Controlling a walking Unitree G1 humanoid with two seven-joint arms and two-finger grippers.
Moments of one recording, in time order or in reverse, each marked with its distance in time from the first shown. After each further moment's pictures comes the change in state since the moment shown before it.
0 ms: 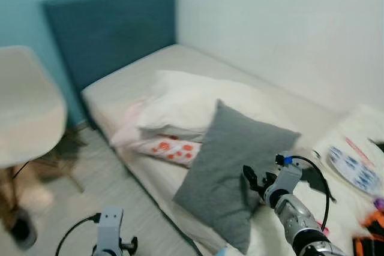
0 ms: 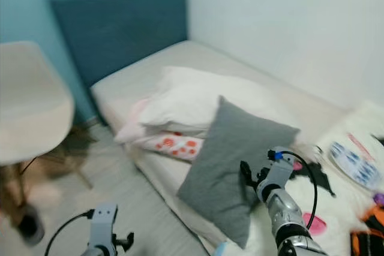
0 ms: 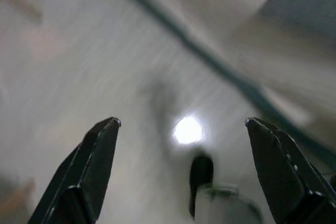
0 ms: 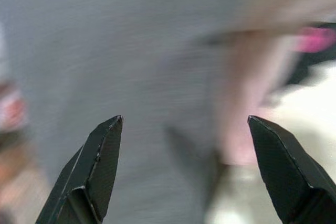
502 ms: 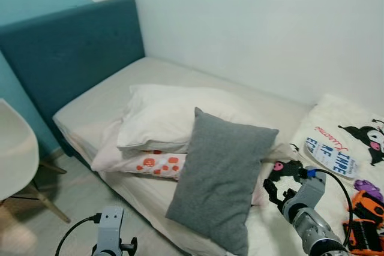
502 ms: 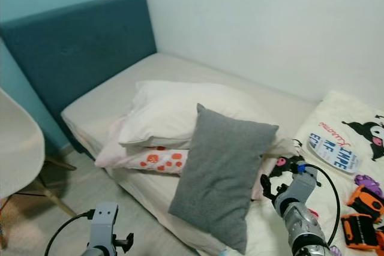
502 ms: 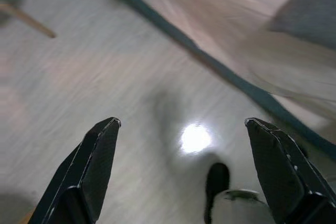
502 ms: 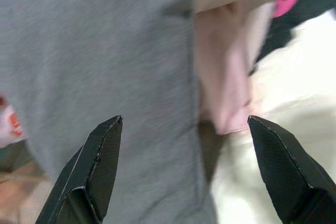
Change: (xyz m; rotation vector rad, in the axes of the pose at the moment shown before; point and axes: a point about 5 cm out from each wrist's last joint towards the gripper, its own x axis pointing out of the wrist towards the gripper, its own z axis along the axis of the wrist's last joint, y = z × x) left arm -0.005 0.010 -0.014 0.006 0.035 0.045; right arm -0.010 -0.020 -0.012 0.110 0.068 -0.065
